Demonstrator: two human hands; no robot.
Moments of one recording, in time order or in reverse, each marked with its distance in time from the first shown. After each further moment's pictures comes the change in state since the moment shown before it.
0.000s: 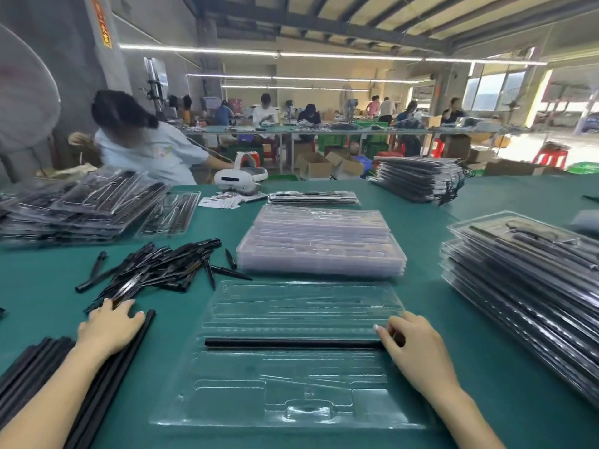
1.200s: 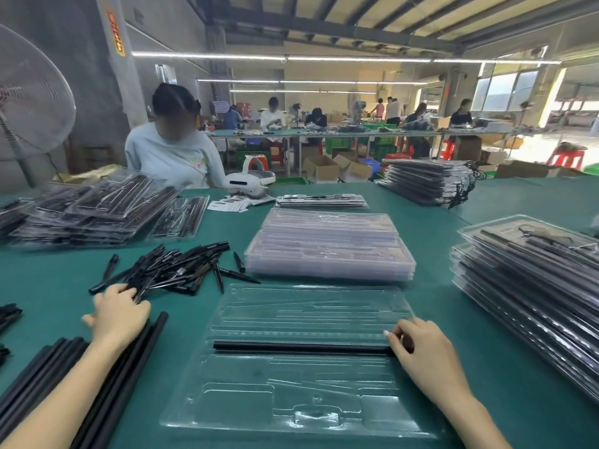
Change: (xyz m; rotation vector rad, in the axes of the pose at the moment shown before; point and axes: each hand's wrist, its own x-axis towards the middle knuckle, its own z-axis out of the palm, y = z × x) left_hand -0.013 0.020 -0.018 -0.406 0.308 -0.057; right_hand 0.002 -0.004 -0.004 -0.055 0.003 -0.003
